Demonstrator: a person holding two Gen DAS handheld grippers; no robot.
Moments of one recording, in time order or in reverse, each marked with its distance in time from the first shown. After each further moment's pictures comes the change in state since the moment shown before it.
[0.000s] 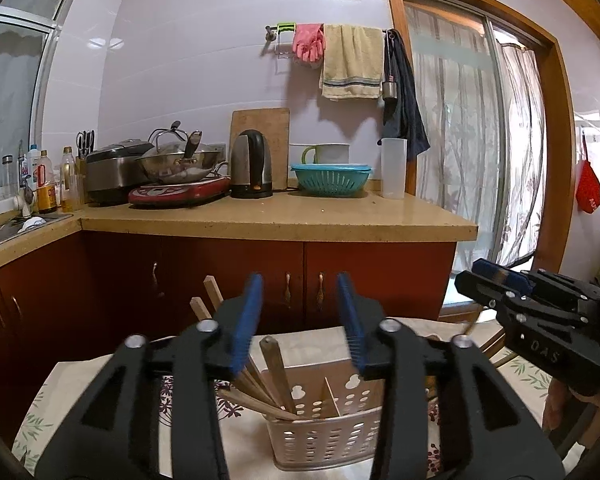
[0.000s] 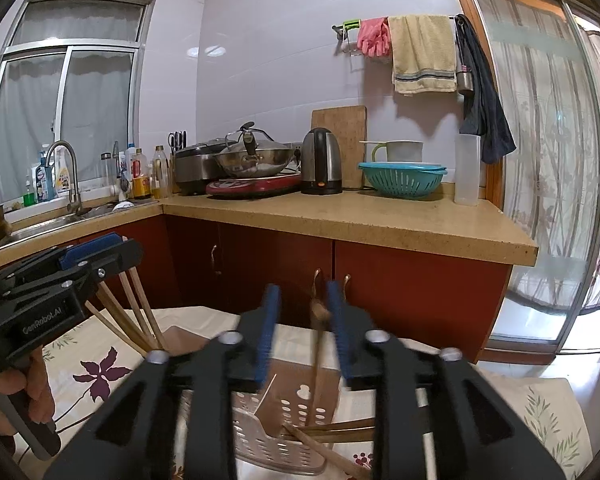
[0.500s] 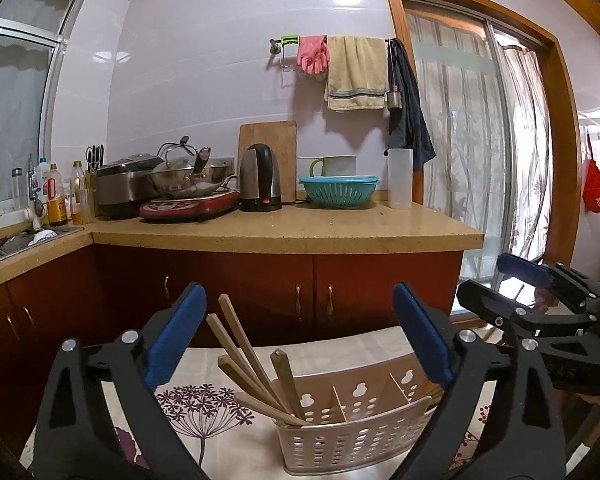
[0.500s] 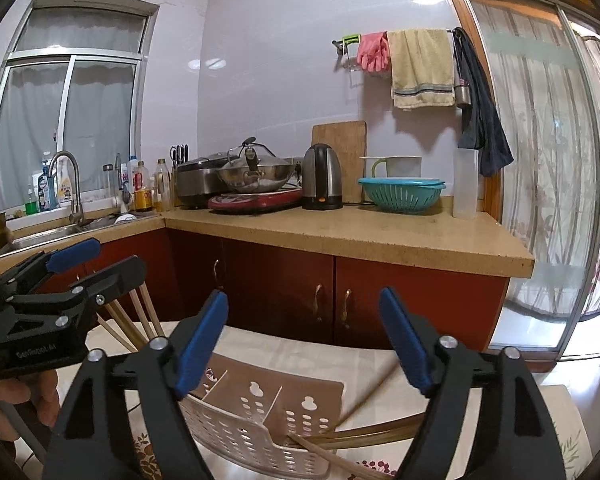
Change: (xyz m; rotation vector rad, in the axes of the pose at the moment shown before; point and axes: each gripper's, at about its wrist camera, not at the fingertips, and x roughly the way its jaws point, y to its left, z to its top) left arm -0.009 -0.003 0.009 0.021 -0.036 0.038; right arm -0.008 0.003 0.007 0.003 -0.051 0.004
